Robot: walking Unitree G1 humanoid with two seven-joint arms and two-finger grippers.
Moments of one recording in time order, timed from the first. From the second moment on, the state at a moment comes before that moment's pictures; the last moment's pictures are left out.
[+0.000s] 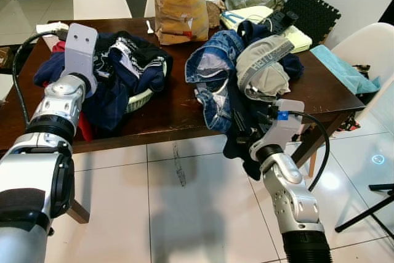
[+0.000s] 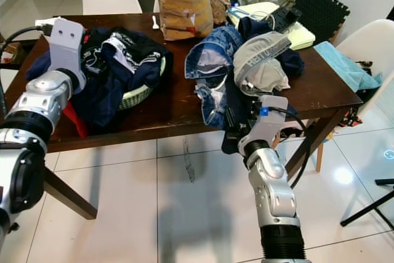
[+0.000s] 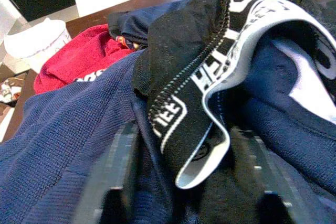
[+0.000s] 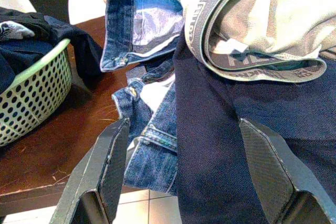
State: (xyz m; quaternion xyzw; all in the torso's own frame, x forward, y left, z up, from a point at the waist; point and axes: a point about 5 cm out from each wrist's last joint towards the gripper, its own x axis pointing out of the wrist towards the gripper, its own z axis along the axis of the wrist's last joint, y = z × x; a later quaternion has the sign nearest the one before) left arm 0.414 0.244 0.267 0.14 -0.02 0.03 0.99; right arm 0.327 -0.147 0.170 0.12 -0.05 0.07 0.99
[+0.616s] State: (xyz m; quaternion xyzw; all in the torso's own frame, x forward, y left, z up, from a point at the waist) left arm 0.414 0.239 0.269 0.19 -0.02 0.02 0.98; right arm 0.327 -0.148 0.170 0.12 -0.05 0.07 0.99
